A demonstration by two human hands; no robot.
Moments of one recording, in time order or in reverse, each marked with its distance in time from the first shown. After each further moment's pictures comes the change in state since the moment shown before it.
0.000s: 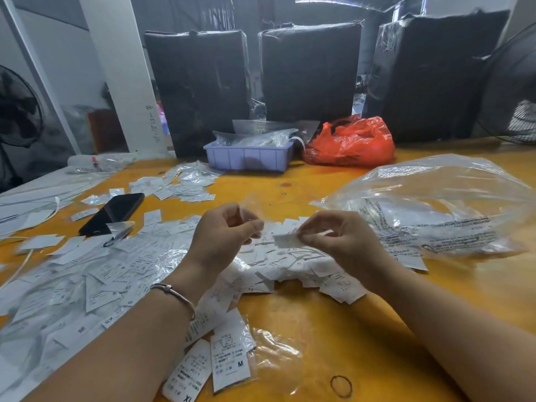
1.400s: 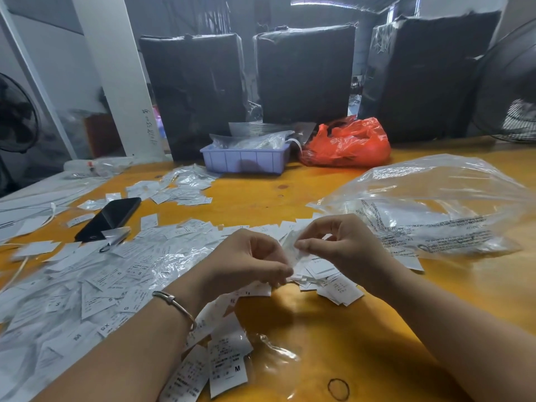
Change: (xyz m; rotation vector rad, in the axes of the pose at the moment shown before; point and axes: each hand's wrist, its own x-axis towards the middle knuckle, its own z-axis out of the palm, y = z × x) left_hand -0.012 0.005 0.009 0.018 -0.586 0.041; right_hand -0.005 -0.009 -0.004 -0.053 -0.012 -0.039
